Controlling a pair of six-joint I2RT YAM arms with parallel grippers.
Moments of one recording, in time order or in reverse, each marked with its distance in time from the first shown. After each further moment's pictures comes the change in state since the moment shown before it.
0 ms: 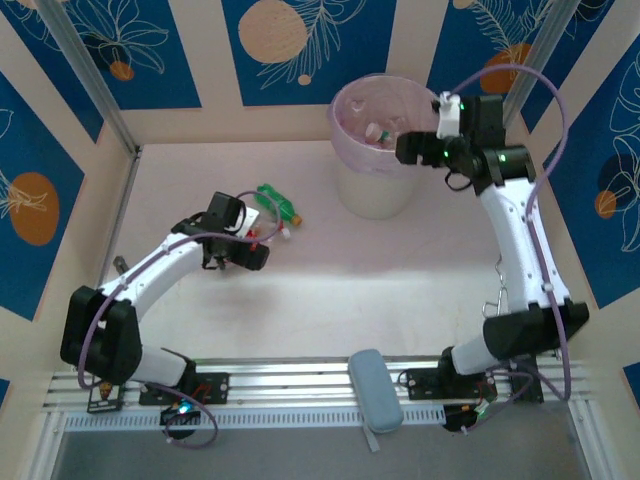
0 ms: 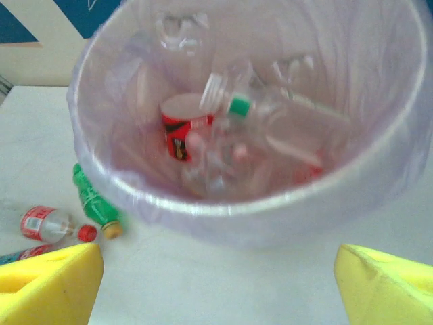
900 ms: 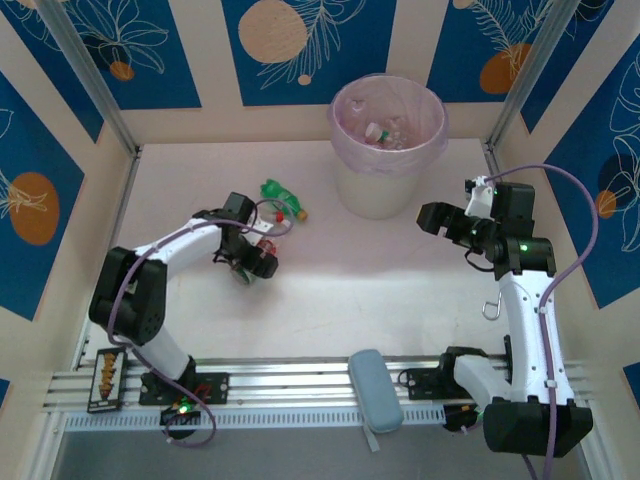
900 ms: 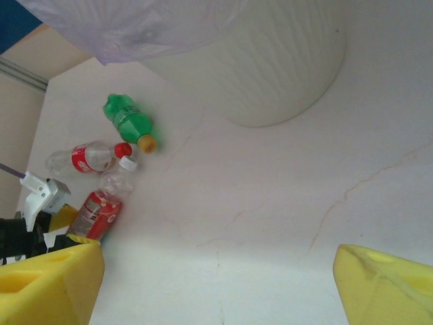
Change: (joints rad) left arm -0.011 0.216 0.065 -0.048 0.175 0.064; right arm -0.221 -0.463 -0.605 0.042 -0.274 0.158
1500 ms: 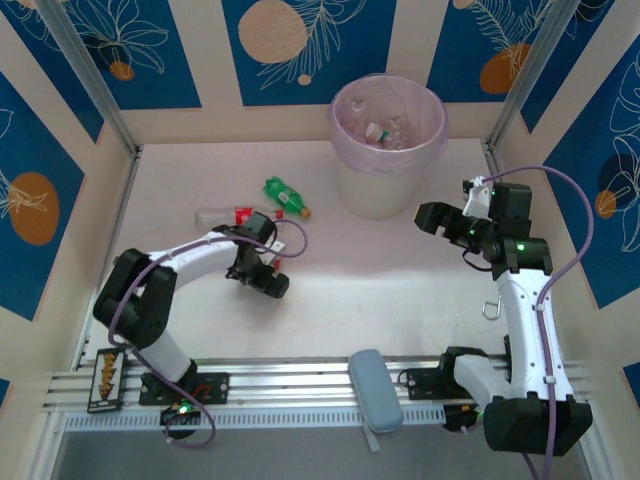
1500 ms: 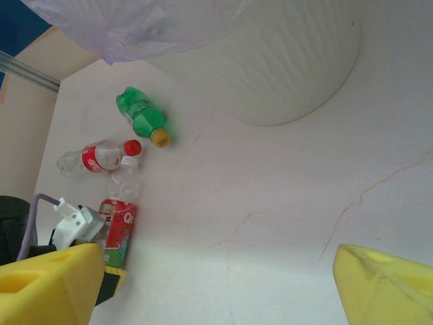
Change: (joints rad) left arm -0.152 0.019 -0.078 -0.005 -0.088 -0.160; right arm 0.003 0.006 -0.036 0.040 -0.030 0.025
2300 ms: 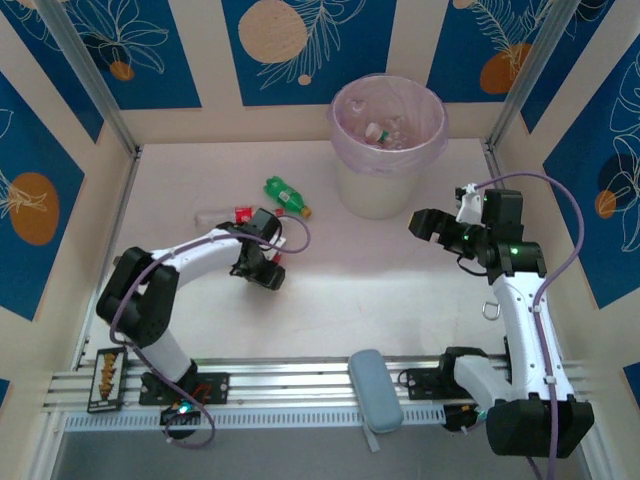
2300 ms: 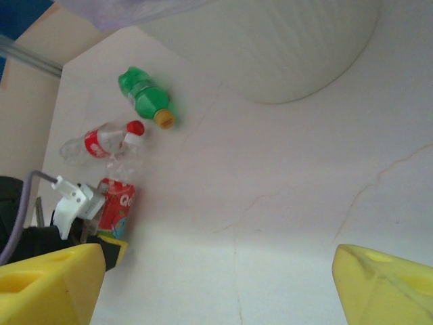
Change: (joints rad) left arm -0.021 -0.010 0.043 -0.004 -0.043 -0.071; right arm 0.052 -0.019 -0.064 0.024 -0.014 0.034
